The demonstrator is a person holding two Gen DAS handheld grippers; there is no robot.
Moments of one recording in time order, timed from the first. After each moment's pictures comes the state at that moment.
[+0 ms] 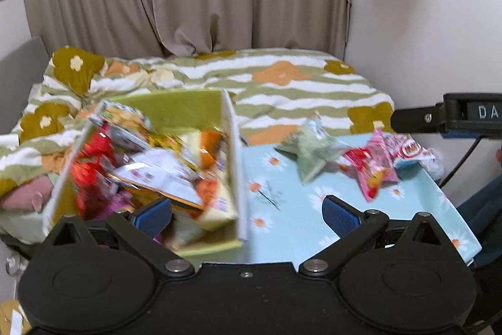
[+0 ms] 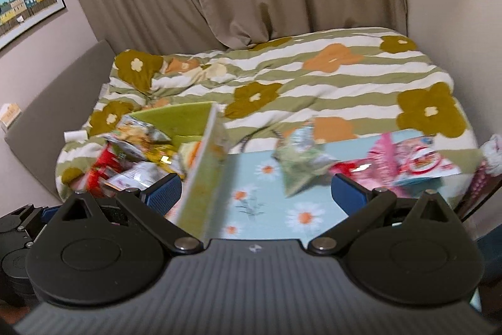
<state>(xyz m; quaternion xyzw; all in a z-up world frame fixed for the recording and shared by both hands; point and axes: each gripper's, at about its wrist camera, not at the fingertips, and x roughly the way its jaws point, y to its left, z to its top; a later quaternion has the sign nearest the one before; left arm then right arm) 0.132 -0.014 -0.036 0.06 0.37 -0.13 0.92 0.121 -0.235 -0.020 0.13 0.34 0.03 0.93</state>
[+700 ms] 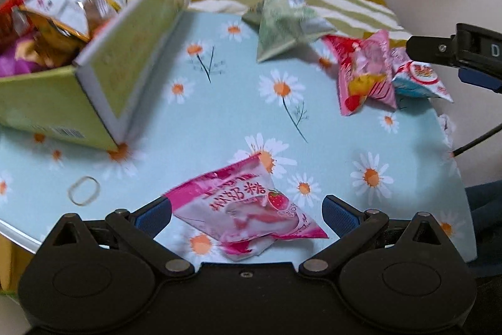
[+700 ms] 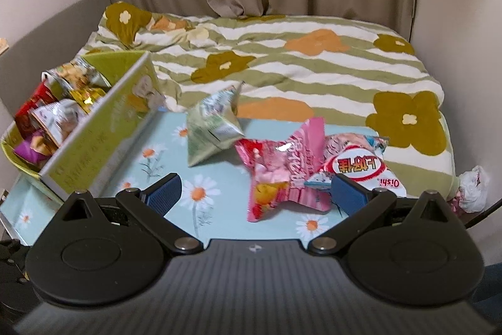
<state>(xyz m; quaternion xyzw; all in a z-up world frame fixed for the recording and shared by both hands) 0.124 -0.123 -0.156 -0.02 0.53 -0.05 0.84 0.156 -0.337 -0.111 0.04 0.38 0.06 0.92</state>
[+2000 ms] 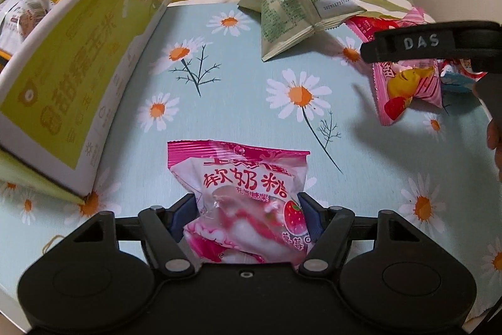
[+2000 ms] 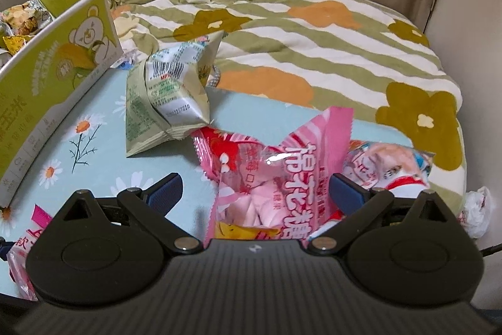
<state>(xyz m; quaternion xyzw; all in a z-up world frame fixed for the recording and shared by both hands) 0.182 -0.132 -0.210 0.04 0.53 -0.05 0.84 0.259 -0.317 -0.200 -0.03 0.42 0.06 0.90</state>
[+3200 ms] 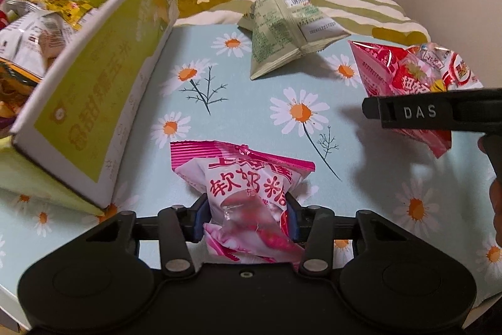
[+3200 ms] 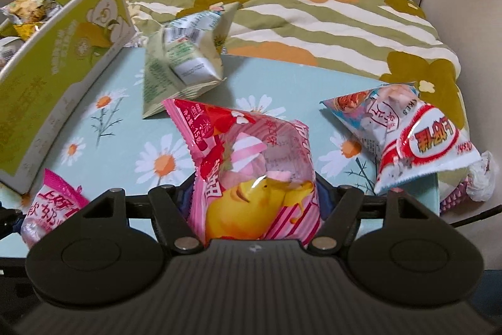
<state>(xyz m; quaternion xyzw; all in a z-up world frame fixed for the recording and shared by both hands) 0.171 -0.122 -0.190 0.04 0.50 -0.06 0.86 0.217 -0.300 -0.193 -0.01 0.45 0.05 0.89</state>
